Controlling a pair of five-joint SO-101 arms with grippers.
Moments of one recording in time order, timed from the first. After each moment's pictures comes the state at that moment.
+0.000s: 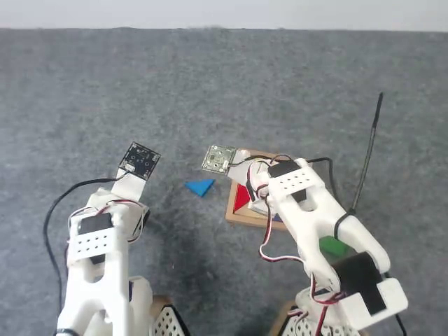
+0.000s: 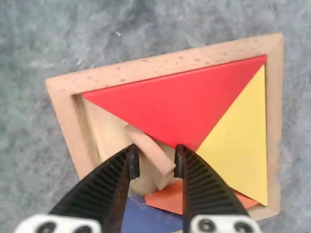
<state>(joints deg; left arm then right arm) -20.1 -42.7 76.8 43.4 -32.0 -26.9 -4.8 40.8 48.1 45.1</state>
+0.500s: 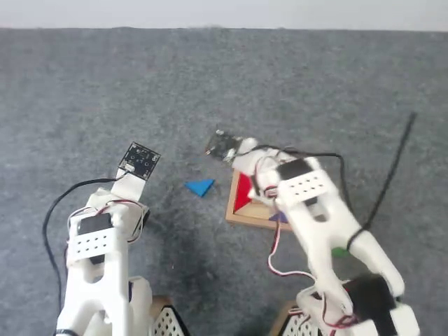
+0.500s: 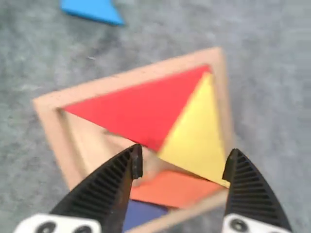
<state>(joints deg) -20.1 -42.7 76.8 43.4 -32.0 -23.8 -15.2 40.8 49.1 44.4</state>
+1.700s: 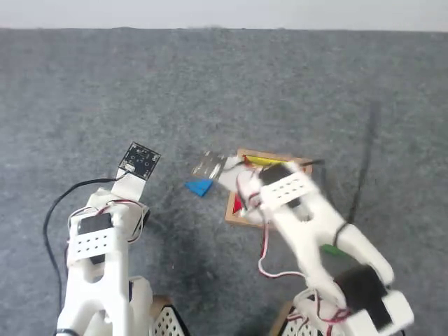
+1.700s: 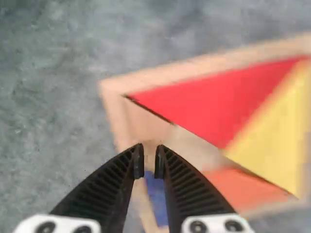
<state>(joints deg) -20.1 -42.7 76.8 43.4 -32.0 -29.6 -12.2 38.7 60.1 38.8</state>
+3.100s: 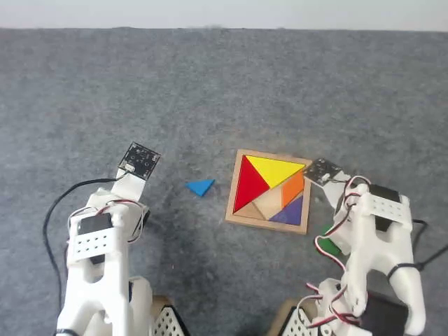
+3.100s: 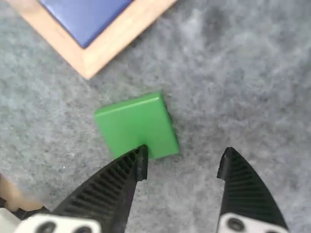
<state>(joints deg) -20.1 -42.7 76.8 43.4 -32.0 13.0 -20.6 57.5 62.3 57.9</state>
